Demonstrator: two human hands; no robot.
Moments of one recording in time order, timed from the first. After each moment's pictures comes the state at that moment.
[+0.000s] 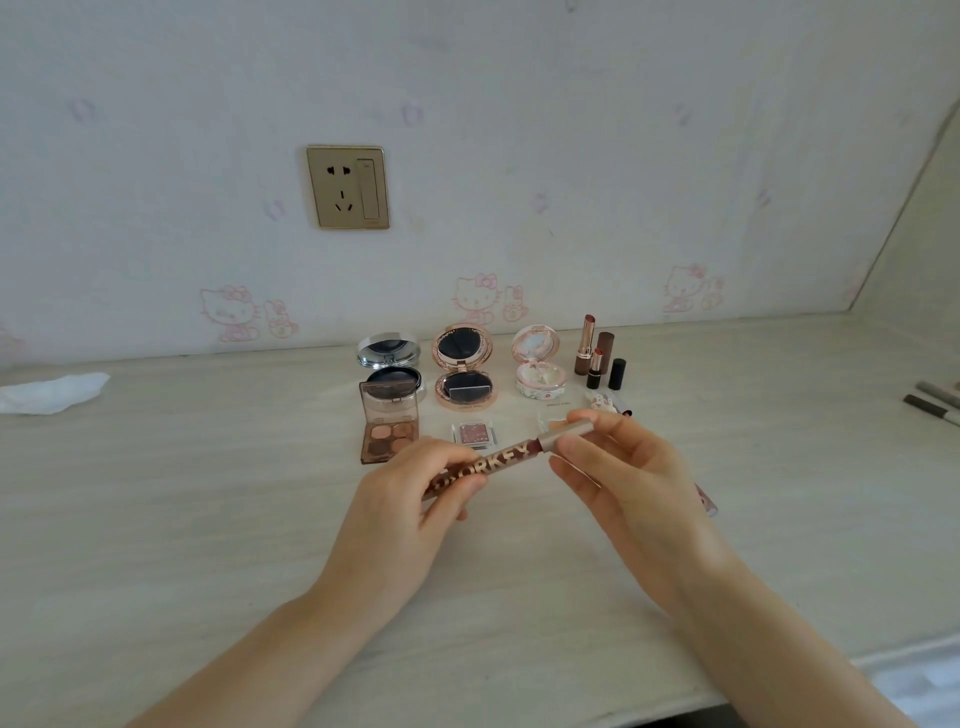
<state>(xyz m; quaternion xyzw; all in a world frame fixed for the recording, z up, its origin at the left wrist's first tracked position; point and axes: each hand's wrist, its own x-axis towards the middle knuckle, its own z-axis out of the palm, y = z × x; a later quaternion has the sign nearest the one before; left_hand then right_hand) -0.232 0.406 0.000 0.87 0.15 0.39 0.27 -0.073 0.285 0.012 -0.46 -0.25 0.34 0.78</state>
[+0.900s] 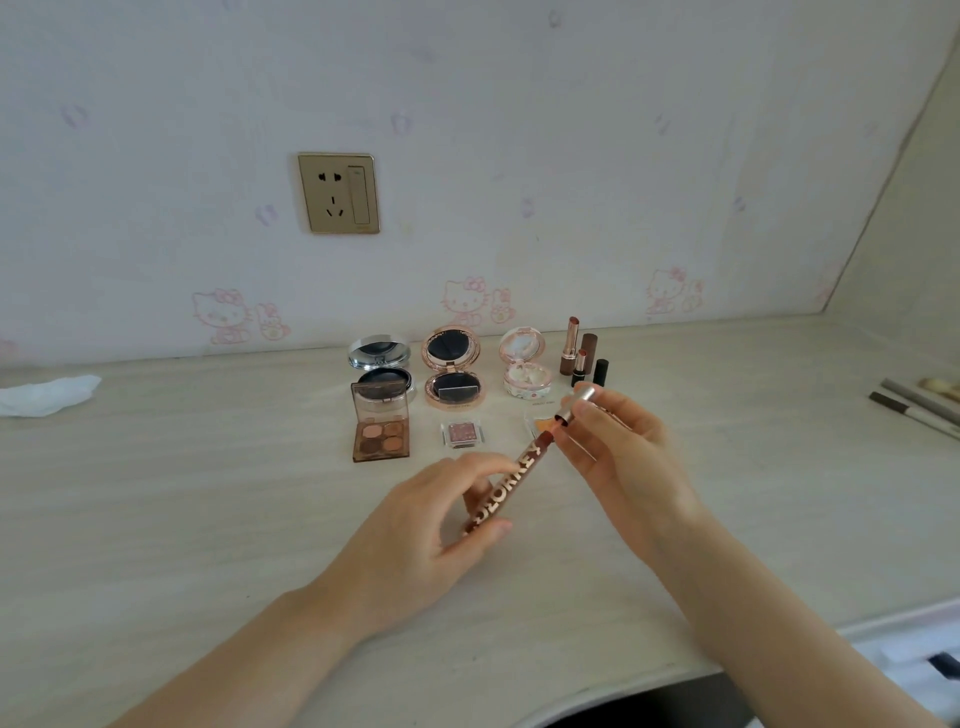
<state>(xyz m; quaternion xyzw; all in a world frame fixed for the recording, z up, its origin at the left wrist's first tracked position) -0.232 0.399 -0.005 0.91 0.06 0.31 0.27 -0.053 0.292 0.019 -0.44 -0.20 0.33 0.81</state>
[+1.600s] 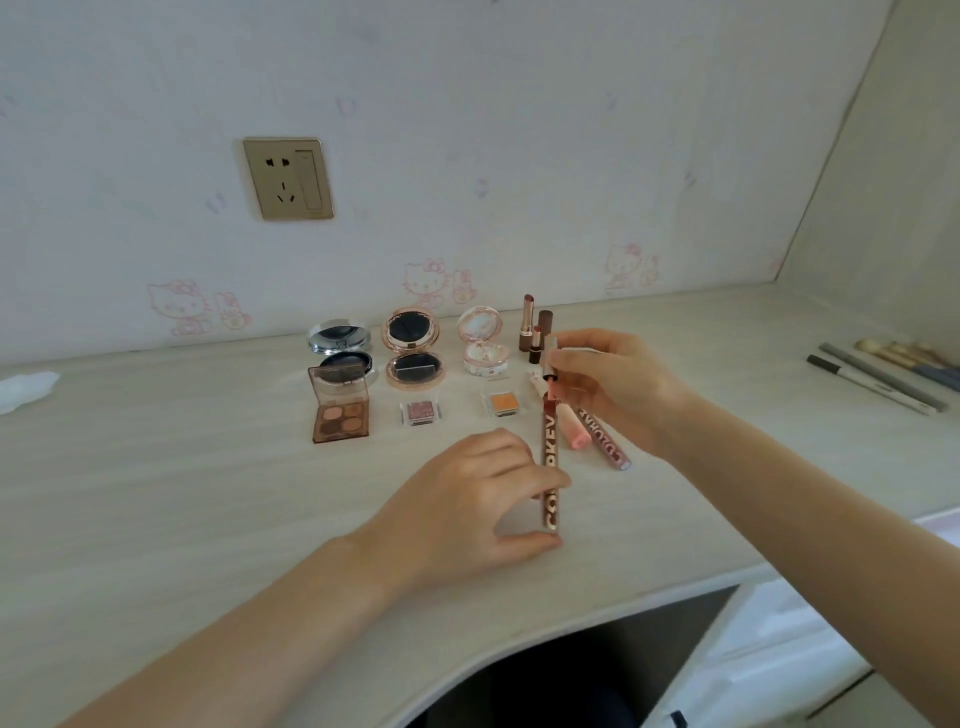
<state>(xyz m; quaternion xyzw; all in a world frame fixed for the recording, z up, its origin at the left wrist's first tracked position) -0.187 0.354 0.014 0.95 -0.08 0.27 0.09 0.001 0.275 0.057 -0.57 -0.27 0.34 0.69</state>
